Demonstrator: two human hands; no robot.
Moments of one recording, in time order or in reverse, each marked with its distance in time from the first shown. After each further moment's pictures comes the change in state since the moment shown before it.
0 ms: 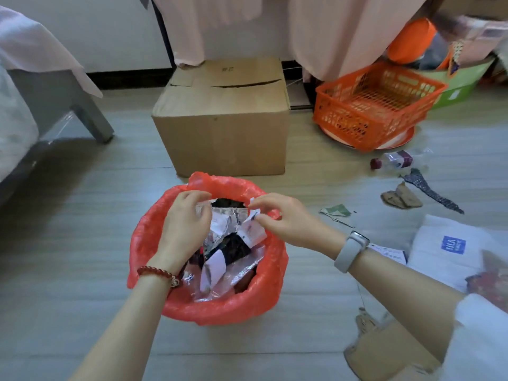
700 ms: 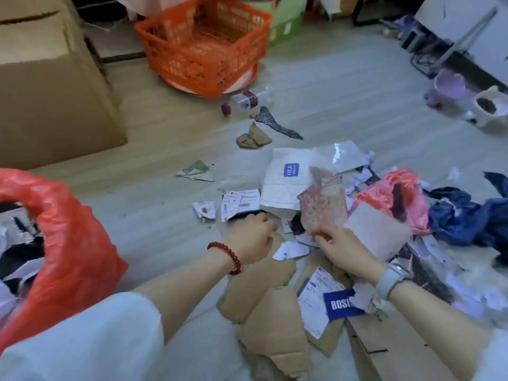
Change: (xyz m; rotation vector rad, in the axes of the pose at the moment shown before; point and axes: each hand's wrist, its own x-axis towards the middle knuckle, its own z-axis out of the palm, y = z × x) left_hand -0.113 0.200 0.293 0.274 -0.942 0.734; right_hand -0.309 0.193 -0.119 -0.201 0.158 0.867
